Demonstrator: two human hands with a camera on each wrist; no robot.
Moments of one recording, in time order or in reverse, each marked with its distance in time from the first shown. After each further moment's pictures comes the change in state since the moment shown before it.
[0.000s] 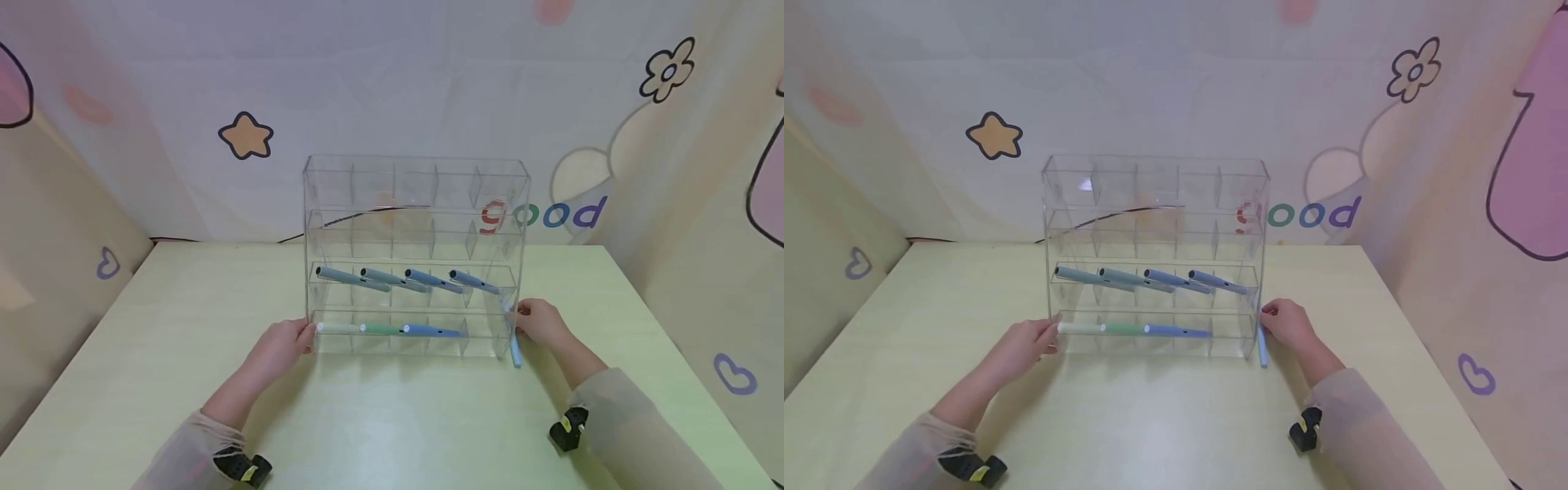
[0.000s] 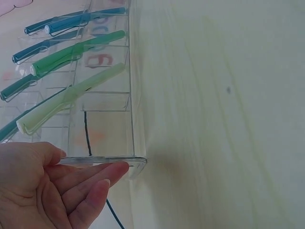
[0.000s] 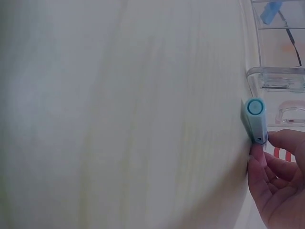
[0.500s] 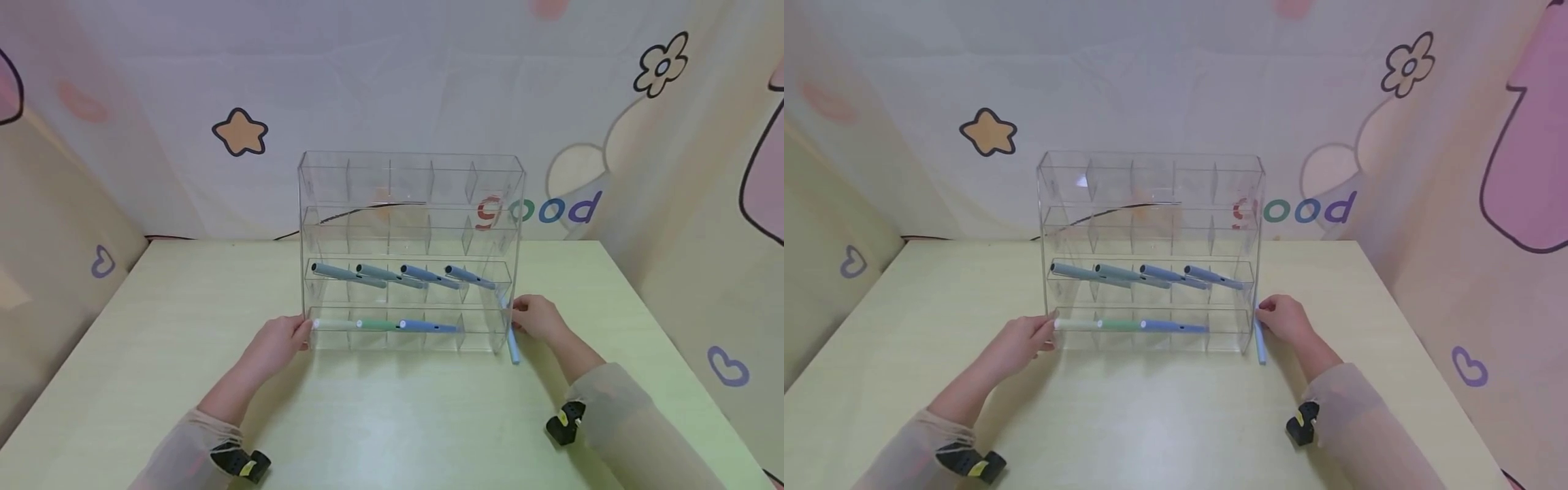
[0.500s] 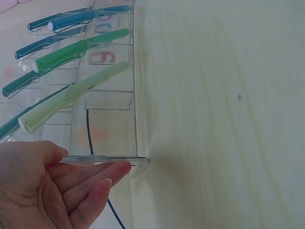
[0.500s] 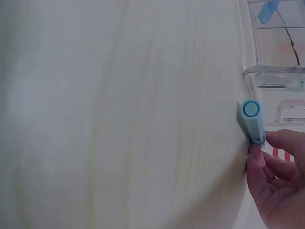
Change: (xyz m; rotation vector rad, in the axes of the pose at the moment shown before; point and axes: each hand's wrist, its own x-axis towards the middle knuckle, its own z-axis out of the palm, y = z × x) left_hand -0.003 0.004 -0.003 -0.012 -0.016 0.003; right_hand -0.003 0.001 -0.001 0.022 -0.017 0.035
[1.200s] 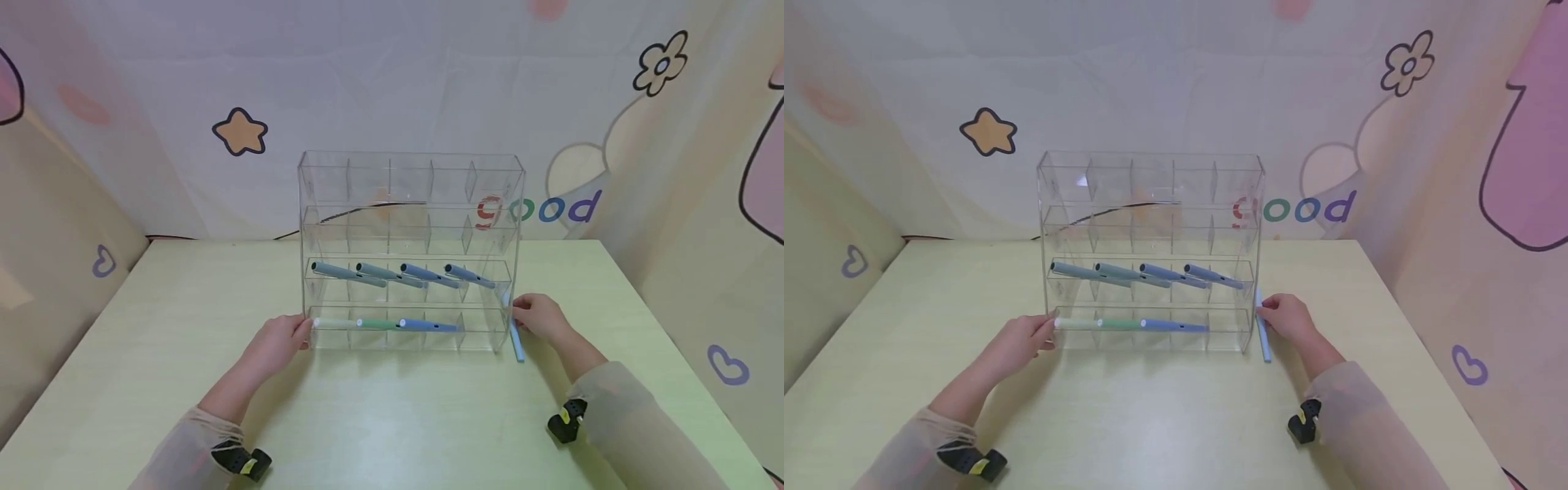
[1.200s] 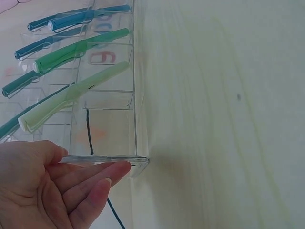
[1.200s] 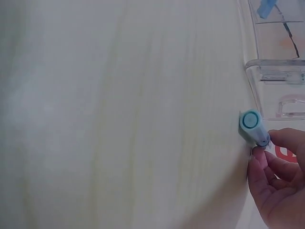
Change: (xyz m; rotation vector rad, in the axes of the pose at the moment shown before) left_hand 0.003 -0.002 0.000 0.013 0.008 0.005; right_hand 0.004 0.005 -0.002 0.024 0.026 0.017
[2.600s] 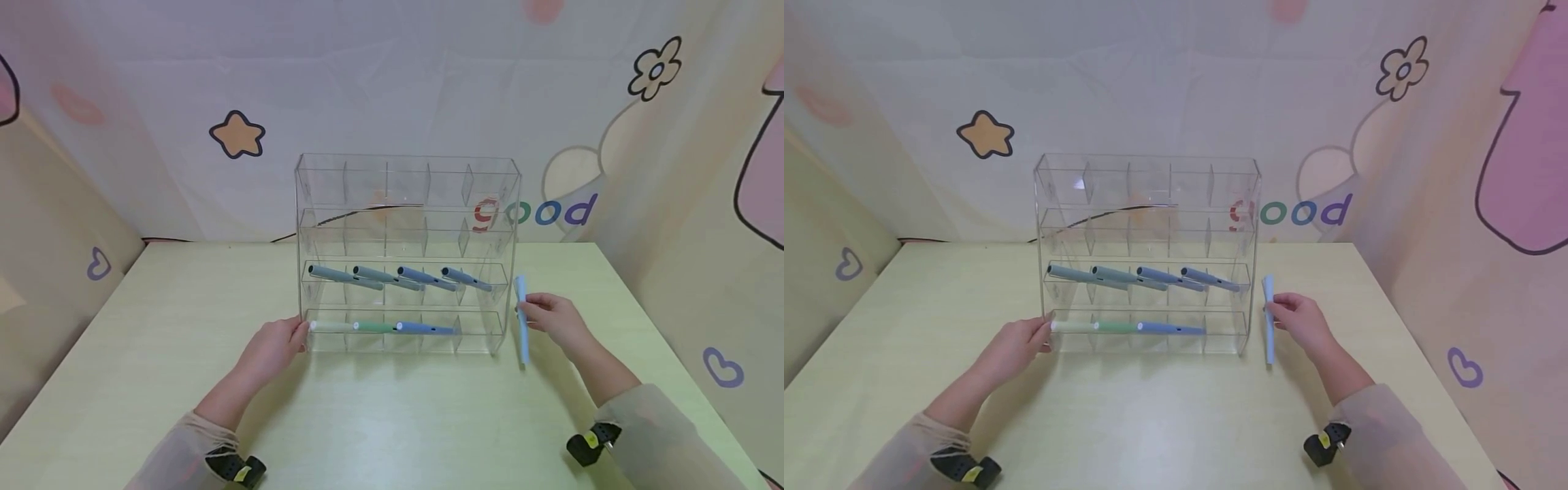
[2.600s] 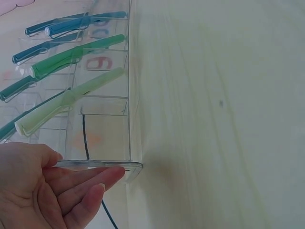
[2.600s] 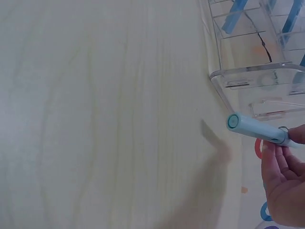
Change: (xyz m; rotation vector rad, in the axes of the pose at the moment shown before) left_hand -0.003 0.001 0.002 0.055 0.058 0.026; right_hand -0.035 -0.005 -0.021 0.321 0.059 -0.084
